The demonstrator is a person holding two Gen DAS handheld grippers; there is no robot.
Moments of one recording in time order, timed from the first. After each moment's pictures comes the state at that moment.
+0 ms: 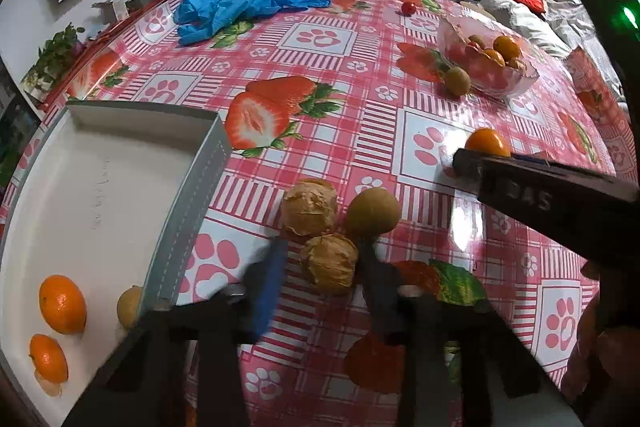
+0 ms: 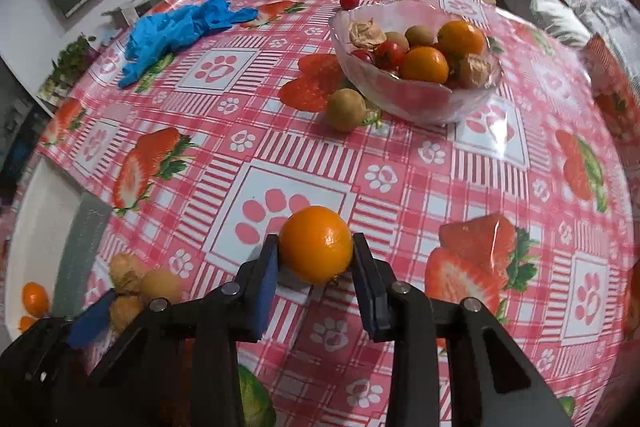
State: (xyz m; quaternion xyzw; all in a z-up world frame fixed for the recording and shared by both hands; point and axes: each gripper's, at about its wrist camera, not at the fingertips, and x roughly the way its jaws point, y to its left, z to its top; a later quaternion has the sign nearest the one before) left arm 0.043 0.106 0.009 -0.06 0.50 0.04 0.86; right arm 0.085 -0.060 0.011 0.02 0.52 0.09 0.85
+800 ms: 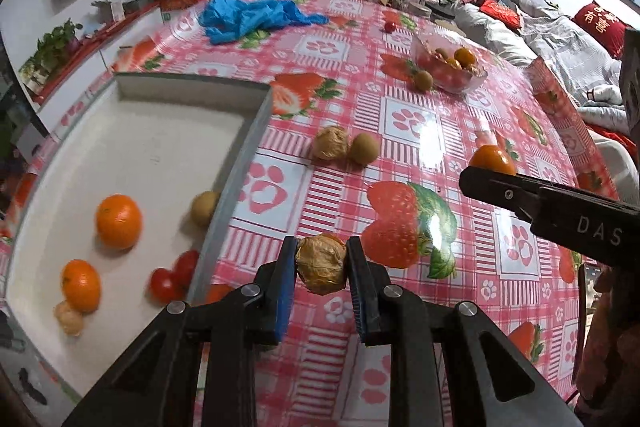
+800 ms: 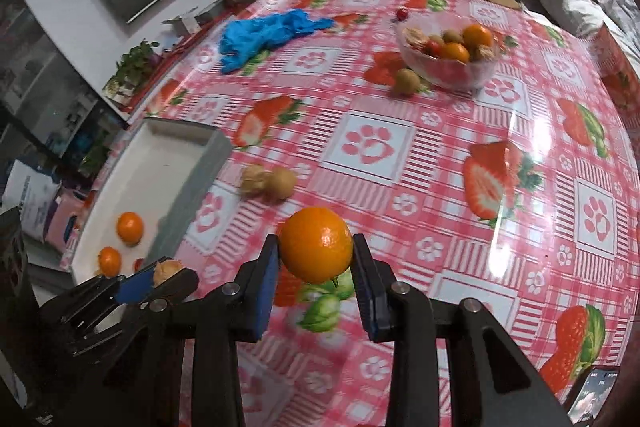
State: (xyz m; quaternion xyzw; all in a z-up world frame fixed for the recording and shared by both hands) left arm -0.047 0.130 0.048 -0.08 0.47 0.01 0.88; right arm -0.019 -0.048 0.059 0.05 0.49 0.18 0.85
